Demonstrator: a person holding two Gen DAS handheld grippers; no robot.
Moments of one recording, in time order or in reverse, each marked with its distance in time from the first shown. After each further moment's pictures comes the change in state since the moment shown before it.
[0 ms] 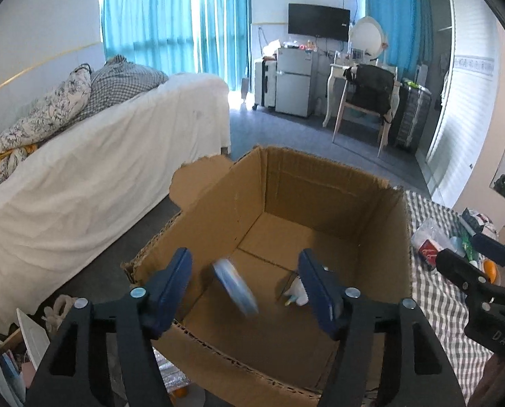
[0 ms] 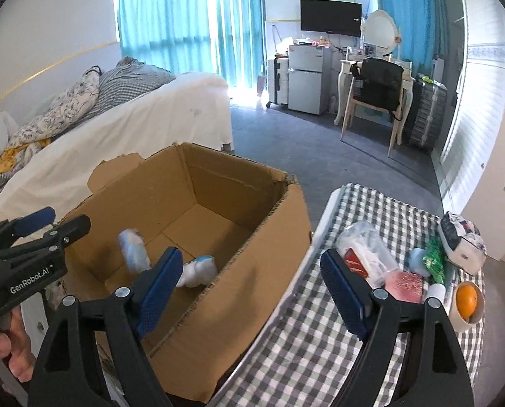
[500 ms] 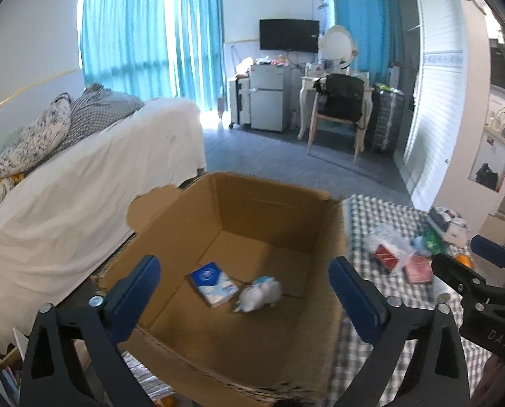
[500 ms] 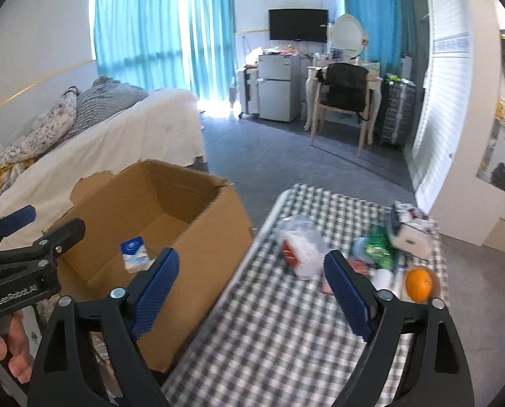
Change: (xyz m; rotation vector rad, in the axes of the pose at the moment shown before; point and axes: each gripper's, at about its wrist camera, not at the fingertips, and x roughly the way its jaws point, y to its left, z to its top) left arm -0.044 -0.064 0.007 0.077 -0.081 -0.073; right arm -0.061 -0.060 -0.016 0.071 -0.052 -0.099
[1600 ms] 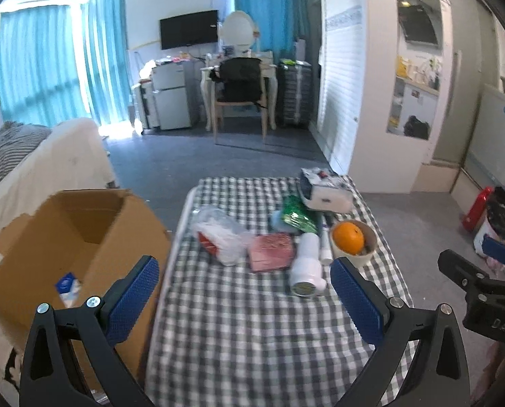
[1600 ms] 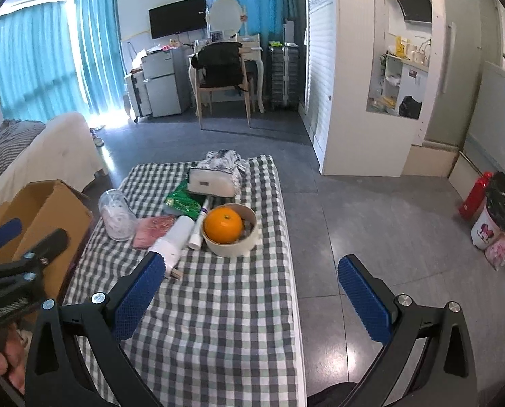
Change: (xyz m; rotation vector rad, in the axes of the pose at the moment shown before) left arm 0.002 -0.225 -0.029 0.229 0.048 -0.276; right arm -0.075 -0.208 -0.072 0.283 0.063 -0.319
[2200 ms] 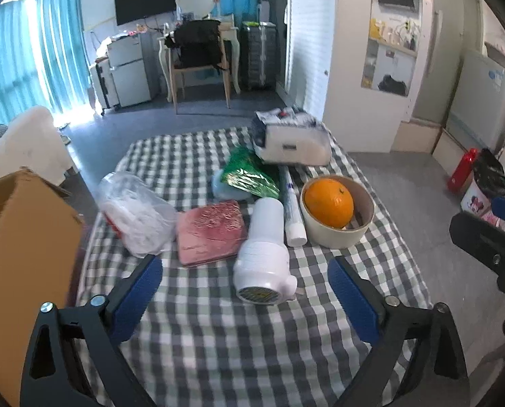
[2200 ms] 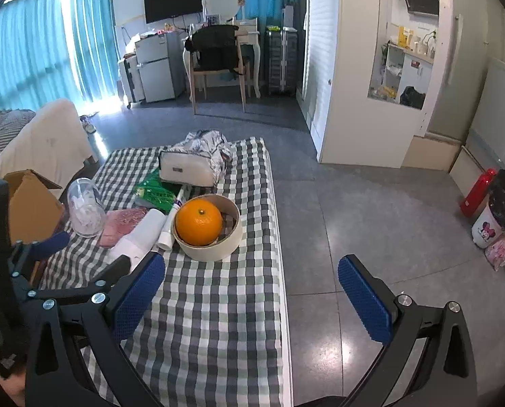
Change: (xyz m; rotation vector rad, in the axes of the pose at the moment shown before) left arm 0.107 -0.049 -0.022 0.080 0.139 -0.108; right arm 0.062 -0.014 0.004 -0.016 0.068 -0.015
